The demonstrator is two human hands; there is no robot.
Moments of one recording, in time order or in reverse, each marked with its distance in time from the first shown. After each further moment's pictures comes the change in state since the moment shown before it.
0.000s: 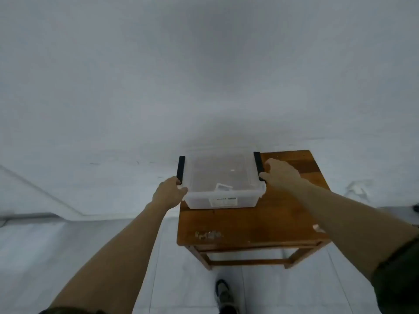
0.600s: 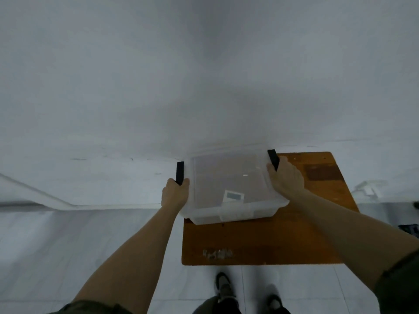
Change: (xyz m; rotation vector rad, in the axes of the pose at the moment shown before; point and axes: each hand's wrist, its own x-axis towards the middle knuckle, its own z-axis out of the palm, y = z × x) left_hand 0.109 -0.019 0.024 -0.416 0.025 -0.336; right_hand 0.088 -0.035 0.049 0.138 0.199 0.180
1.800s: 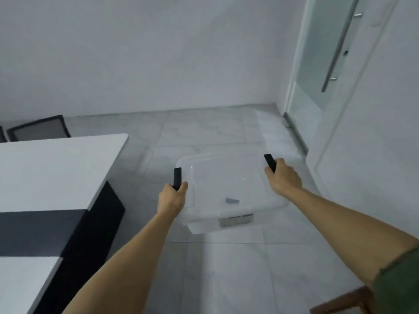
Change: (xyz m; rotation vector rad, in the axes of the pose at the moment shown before) left_hand -0.579 -0.404 -0.113 -0.690 1.197 -0.843; right_hand -0.532 -0.230 0.090 -0.131 -0.717 -1.438
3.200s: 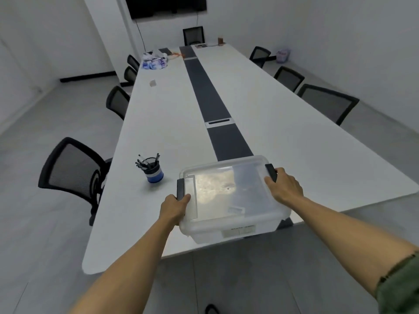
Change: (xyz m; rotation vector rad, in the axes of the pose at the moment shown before) left_hand 0.031 -0.363 -0.411 -0.501 0.864 -0.838; right_hand -0.144 -0.634 0.424 -0.176 -0.731 -1.162
